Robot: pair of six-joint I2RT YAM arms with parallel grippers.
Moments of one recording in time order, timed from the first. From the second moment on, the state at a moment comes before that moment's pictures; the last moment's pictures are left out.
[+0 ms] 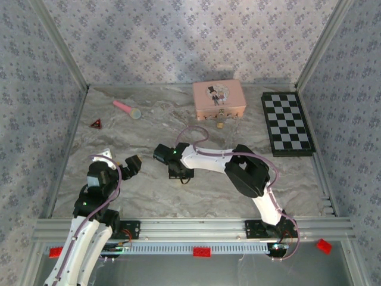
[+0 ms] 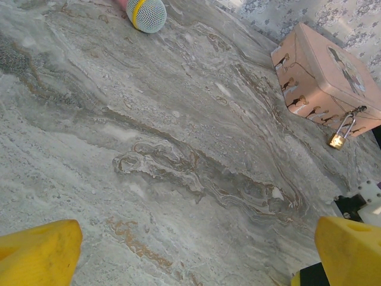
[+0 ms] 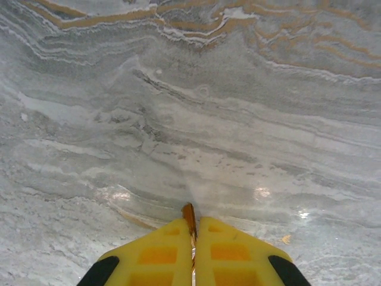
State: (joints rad) left arm -0.21 0.36 0.33 -0.43 0.06 -0.58; right arm 1.06 2.08 1.53 -0.90 0.17 1.05
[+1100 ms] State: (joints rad) left arm -0.21 0.39 0.33 -0.43 0.06 -0.58; right arm 1.07 2.06 1.49 -0.86 0.17 1.06
